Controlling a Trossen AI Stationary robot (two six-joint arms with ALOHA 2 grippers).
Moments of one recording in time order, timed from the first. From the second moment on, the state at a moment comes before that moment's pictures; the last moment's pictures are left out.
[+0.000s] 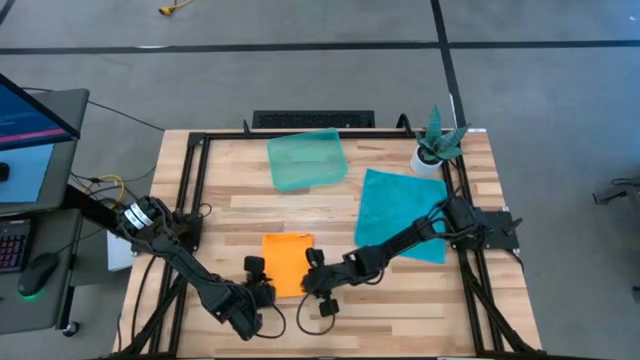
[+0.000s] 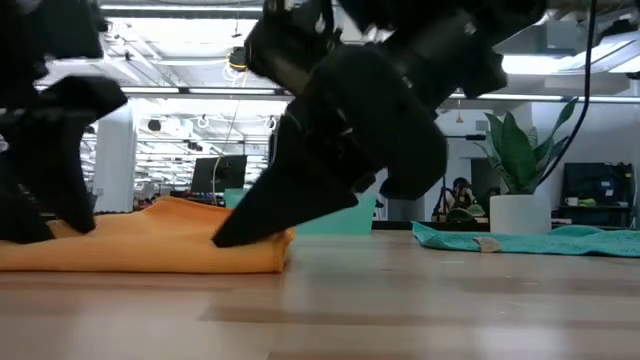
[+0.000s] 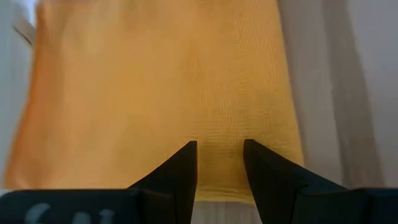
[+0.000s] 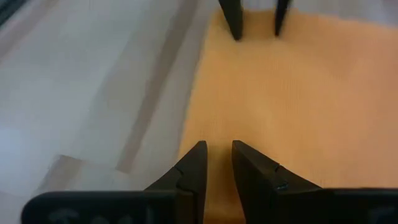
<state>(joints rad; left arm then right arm) -0.79 1.83 0.99 -0.60 -0.59 -0.65 0.38 2.17 1.29 0.13 0.09 0.00</state>
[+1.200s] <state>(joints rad) -0.97 1.83 1.33 -0.98 -0.76 -0.76 0.51 1.84 1.29 -0.15 0.24 -0.03</state>
